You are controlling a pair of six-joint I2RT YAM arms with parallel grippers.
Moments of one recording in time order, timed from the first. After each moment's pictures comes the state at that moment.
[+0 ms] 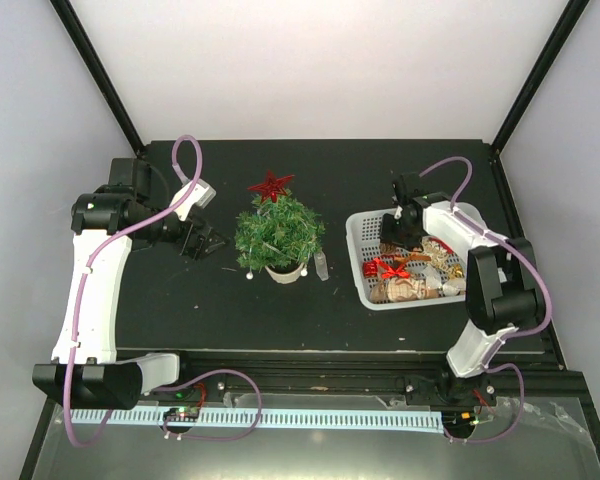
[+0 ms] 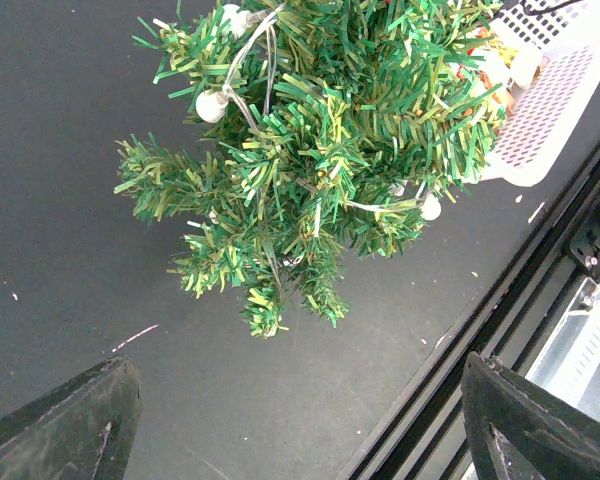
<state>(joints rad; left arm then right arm) 0.02 1.22 1.48 -1.38 0.69 0.51 0.26 1.73 1.19 -0.70 -0.10 0.45</state>
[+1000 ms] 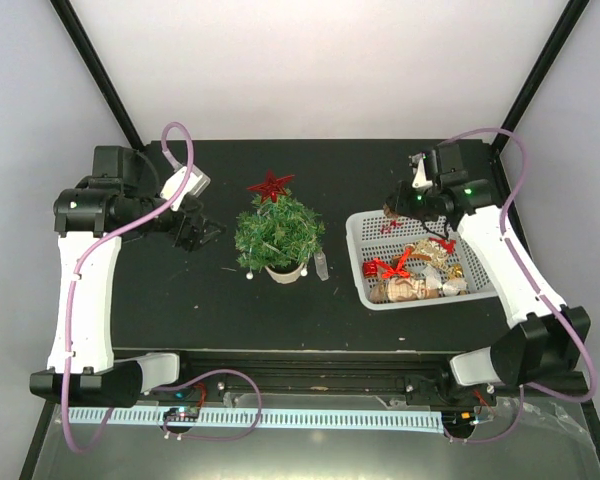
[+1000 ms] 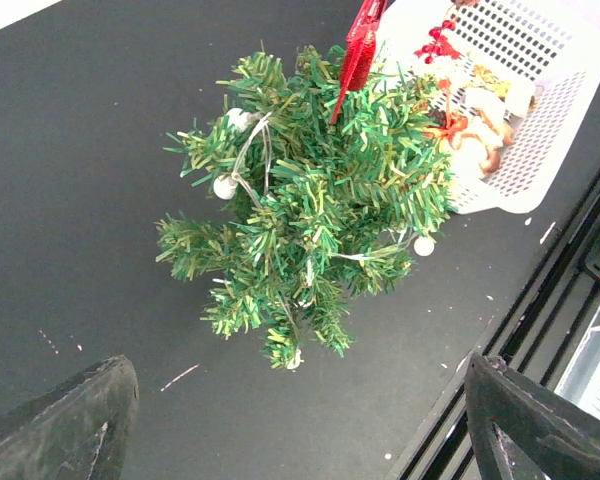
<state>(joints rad) 0.02 1.23 1.65 -1.41 0.69 0.55 0.26 1.41 1.38 -0.88 -0.17 0.43</state>
